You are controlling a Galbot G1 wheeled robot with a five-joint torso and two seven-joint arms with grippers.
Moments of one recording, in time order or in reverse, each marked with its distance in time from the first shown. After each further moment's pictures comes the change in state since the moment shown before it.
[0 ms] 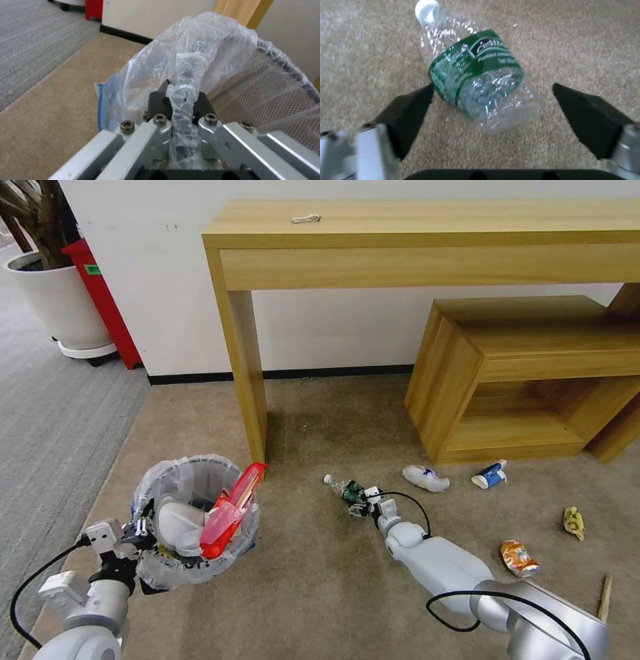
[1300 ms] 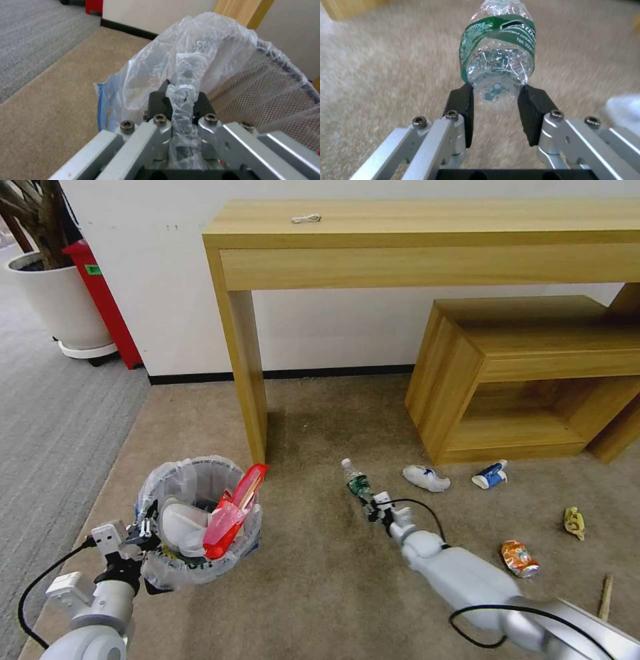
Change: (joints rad) left arm -0.015 -0.001 0.017 0.054 0.018 -0.014 0.005; right arm -0.099 -0.210 0.050 0.237 -0.002 0.175 -0.085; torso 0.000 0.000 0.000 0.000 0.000
